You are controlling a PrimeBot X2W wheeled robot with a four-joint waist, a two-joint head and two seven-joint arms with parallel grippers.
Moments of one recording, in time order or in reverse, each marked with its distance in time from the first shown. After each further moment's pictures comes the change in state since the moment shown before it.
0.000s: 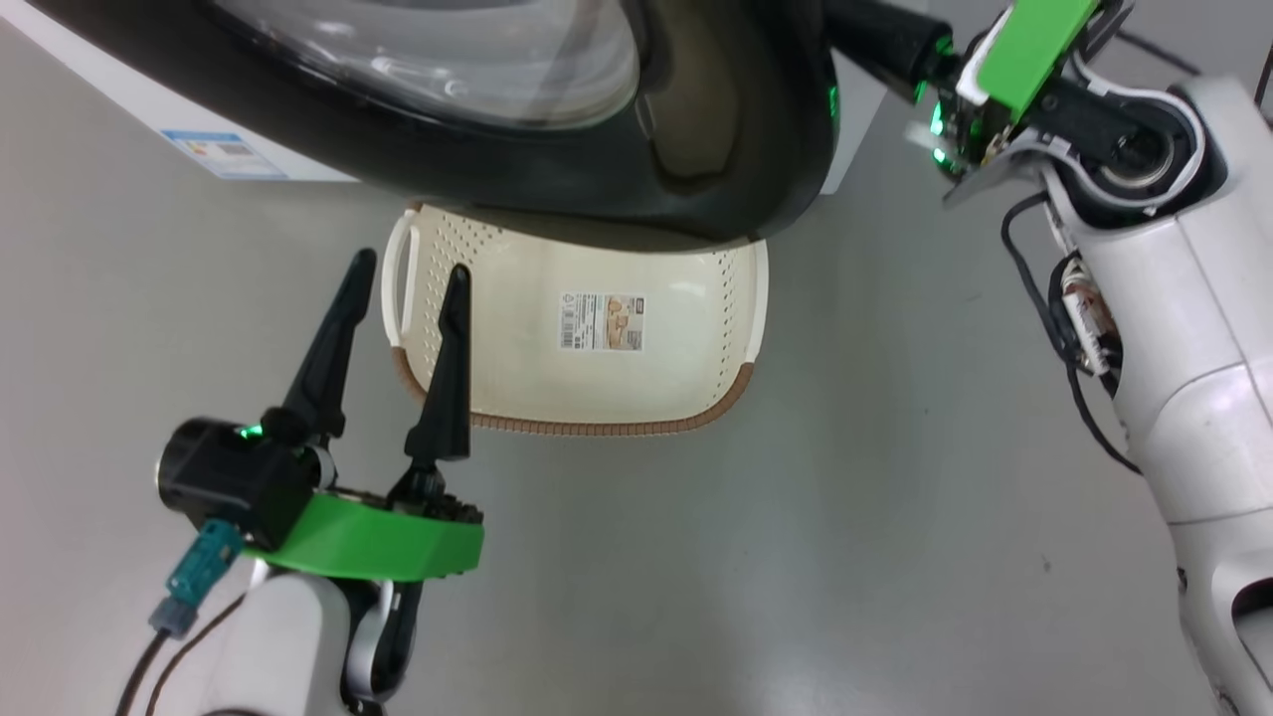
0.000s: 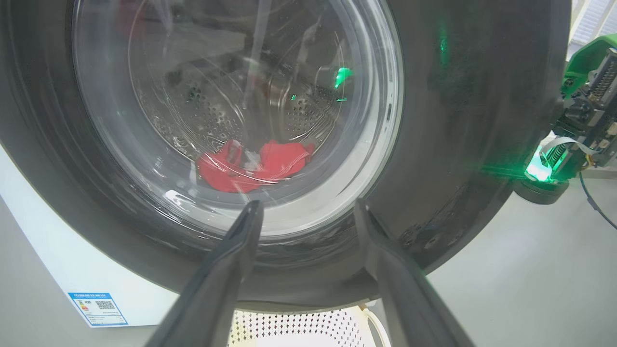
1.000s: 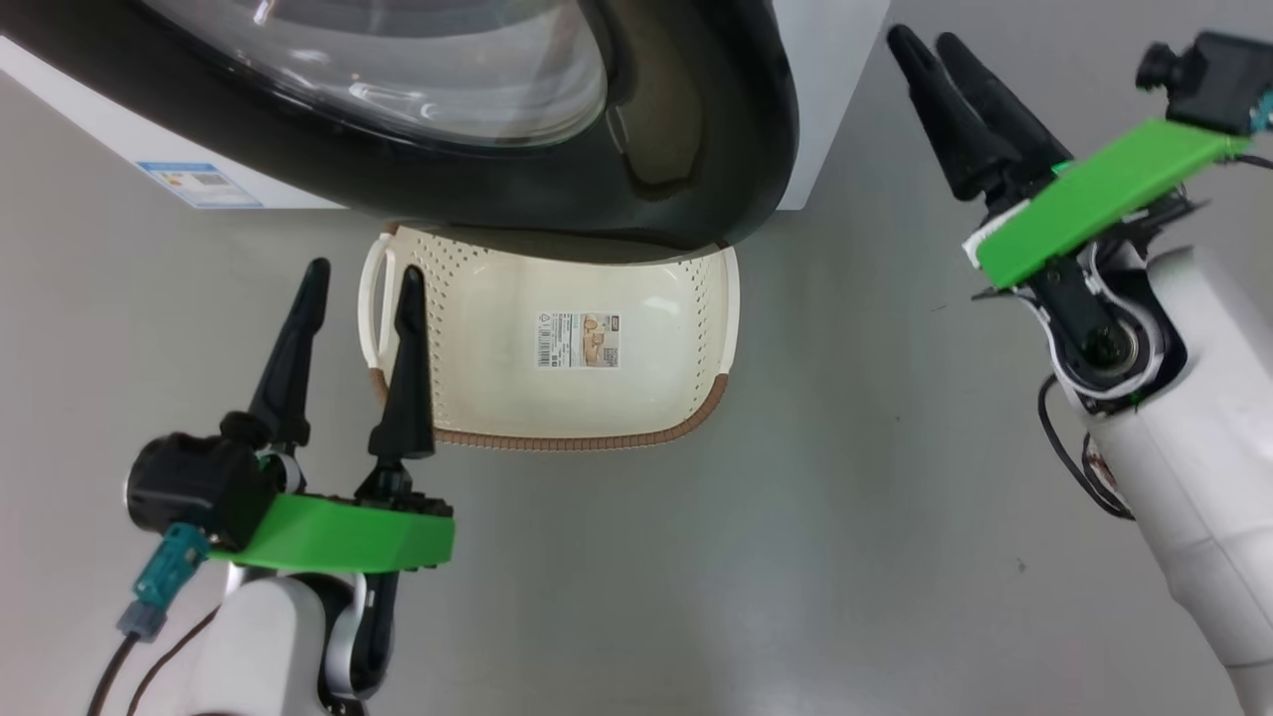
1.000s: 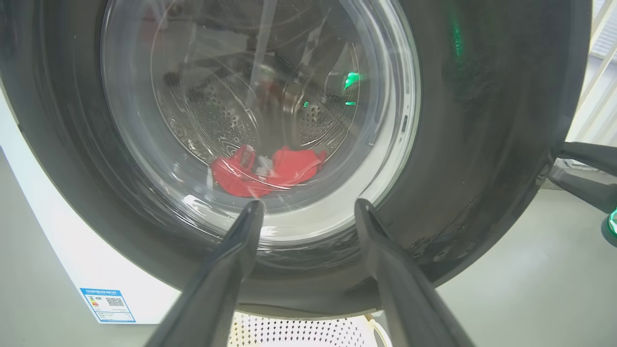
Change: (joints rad) left arm 0.021 0.000 0.043 0.009 -0.013 0.034 0.000; right arm 0.274 -0.144 0.114 -0.203 -0.398 0.000 -0.656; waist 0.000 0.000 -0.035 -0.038
